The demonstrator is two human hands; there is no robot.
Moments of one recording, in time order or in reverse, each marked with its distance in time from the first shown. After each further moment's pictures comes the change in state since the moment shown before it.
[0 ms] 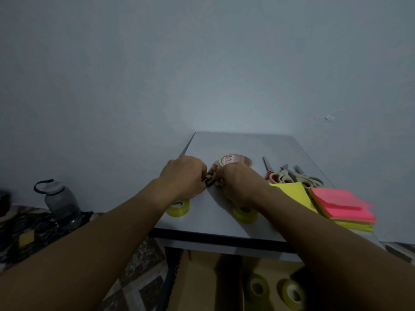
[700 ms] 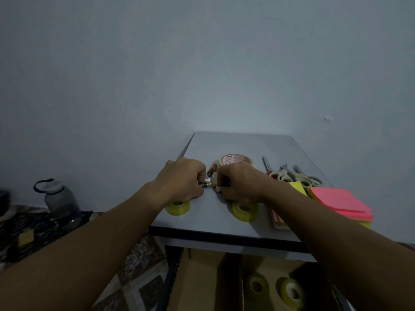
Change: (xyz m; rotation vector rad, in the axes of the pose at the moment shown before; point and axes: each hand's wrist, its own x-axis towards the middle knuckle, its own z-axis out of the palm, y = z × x) left_hand -0.010 -0.007 -0.001 -0.127 -0.020 0.037; right_hand 0.003 0.015 -0.006 0.068 -0.106 -0.077
